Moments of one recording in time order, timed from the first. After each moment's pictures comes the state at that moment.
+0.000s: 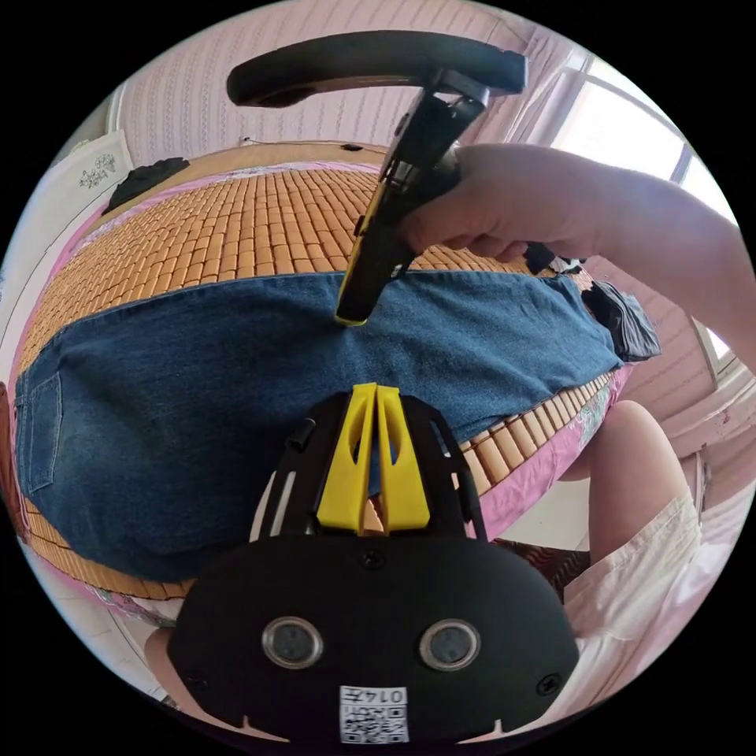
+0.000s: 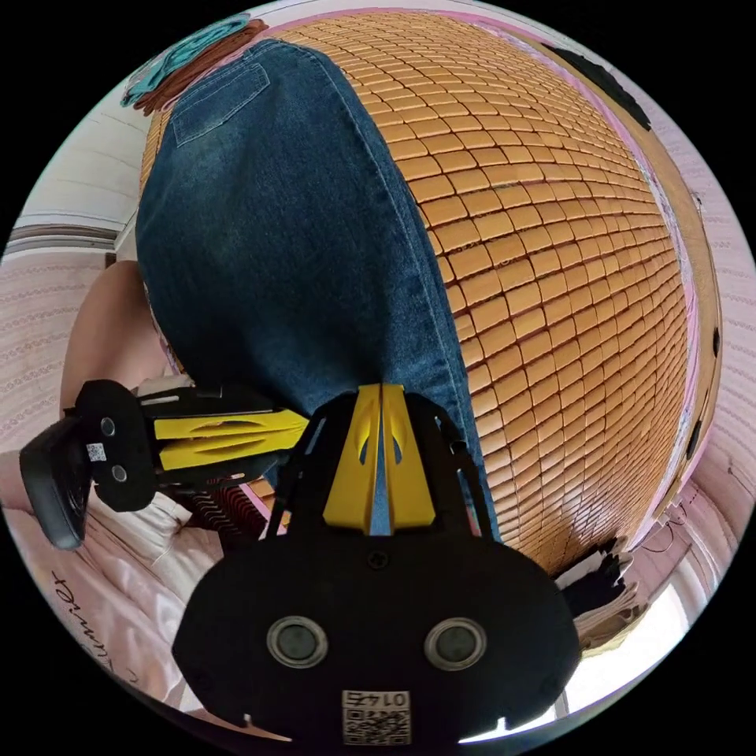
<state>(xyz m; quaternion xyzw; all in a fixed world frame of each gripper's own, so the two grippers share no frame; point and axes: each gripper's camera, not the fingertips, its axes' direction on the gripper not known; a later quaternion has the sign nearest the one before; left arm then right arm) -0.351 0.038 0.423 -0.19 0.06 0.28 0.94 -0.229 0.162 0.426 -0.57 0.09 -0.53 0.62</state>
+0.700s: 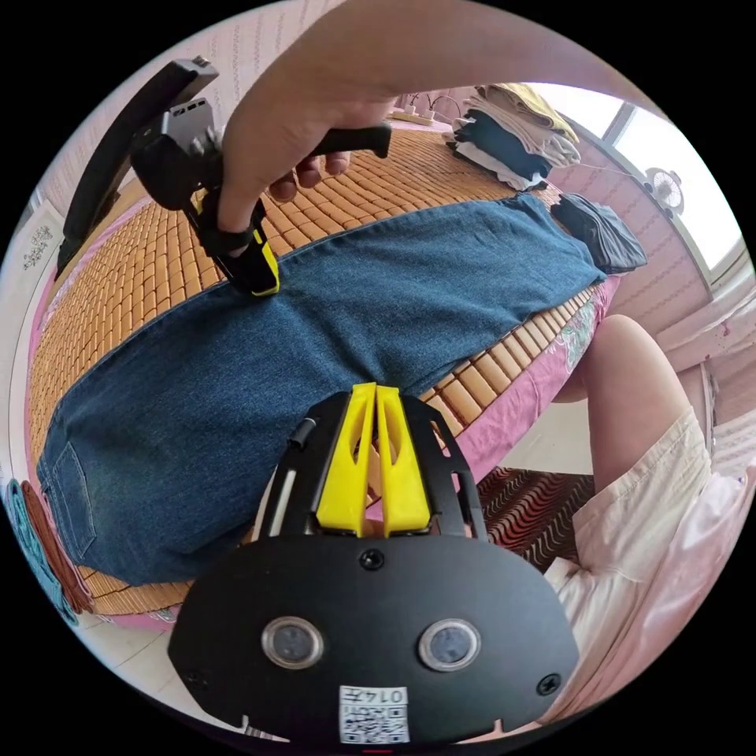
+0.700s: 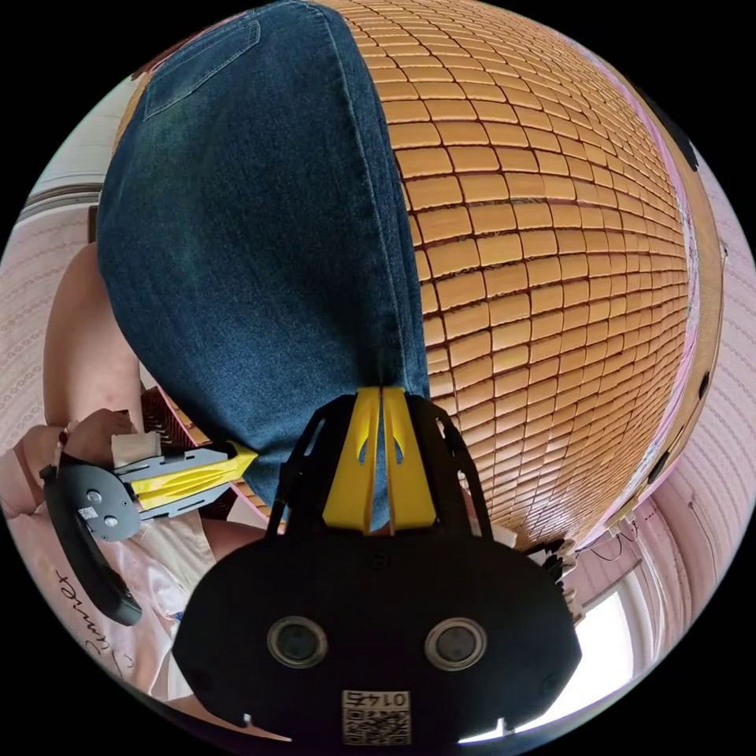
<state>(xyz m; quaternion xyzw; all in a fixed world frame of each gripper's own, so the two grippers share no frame) -0.242 0.057 0.462 -0.26 0.05 0.39 0.88 -0.227 0.150 0.503 -0.61 0.13 -0.57 0.54</state>
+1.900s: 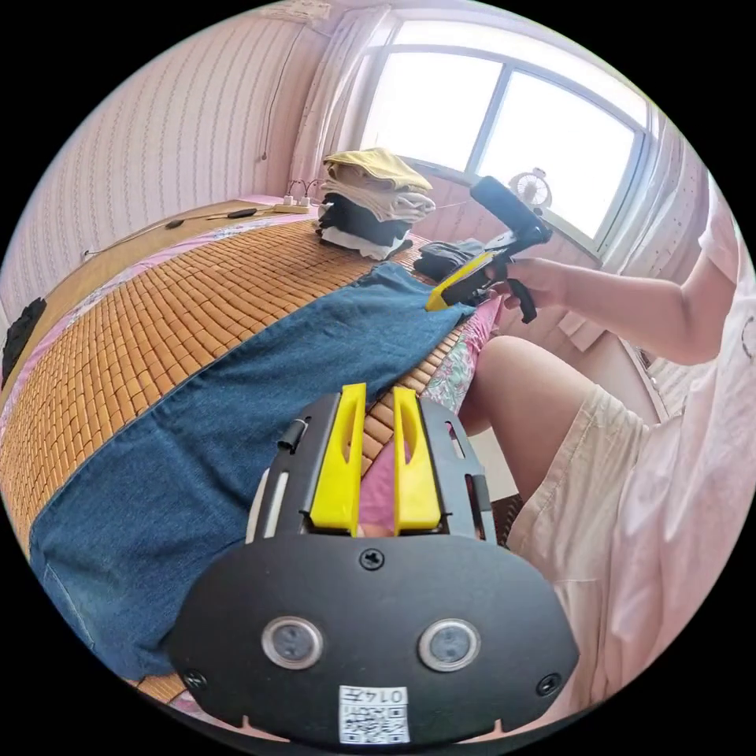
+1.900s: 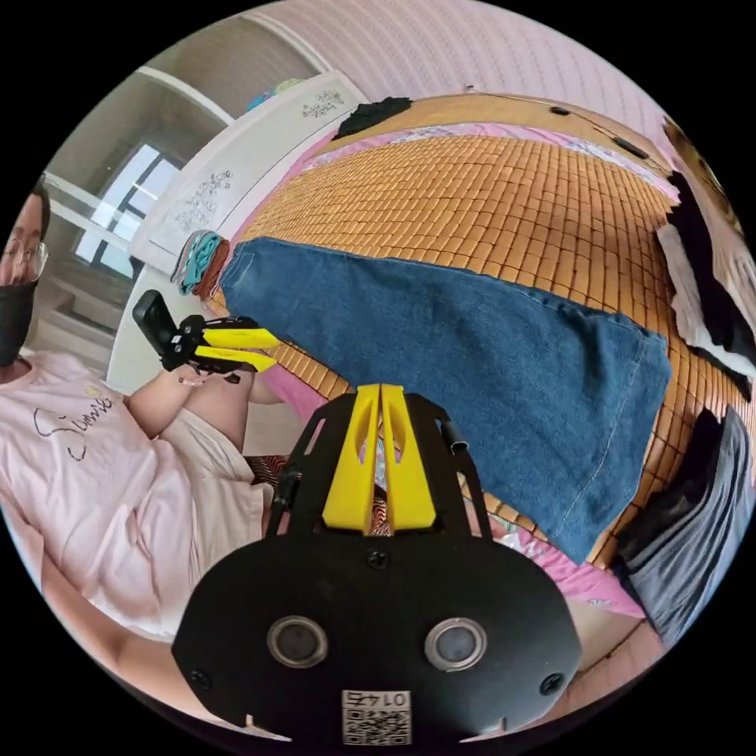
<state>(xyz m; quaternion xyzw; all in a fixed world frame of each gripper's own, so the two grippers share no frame) -0.045 0.106 0.464 -0.16 0.27 0.46 0.83 0.349 0.062 0.051 -0.38 -0.05 -0.19 0.90</state>
